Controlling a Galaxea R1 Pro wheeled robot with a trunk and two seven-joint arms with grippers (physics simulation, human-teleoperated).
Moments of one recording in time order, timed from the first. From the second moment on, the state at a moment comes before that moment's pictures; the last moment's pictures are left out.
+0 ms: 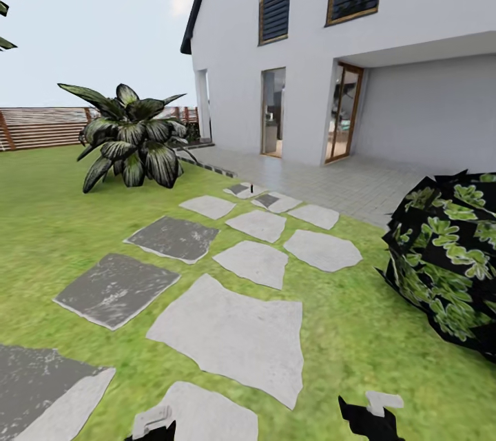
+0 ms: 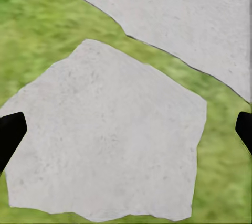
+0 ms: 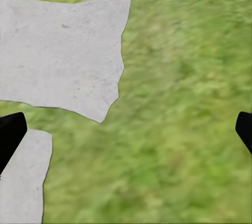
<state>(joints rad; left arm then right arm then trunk) -0.38 0.01 0.00 -0.16 0.23 -0.24 -0.04 -0.23 -0.05 -0.20 -0.61 0.00 -0.08 0.11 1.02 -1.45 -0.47</state>
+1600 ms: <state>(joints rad) -0.38 0.01 0.00 -0.16 0.23 -0.24 -0.04 -0.23 -0.05 -0.20 -0.61 0.00 -0.08 0.11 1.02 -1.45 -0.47</state>
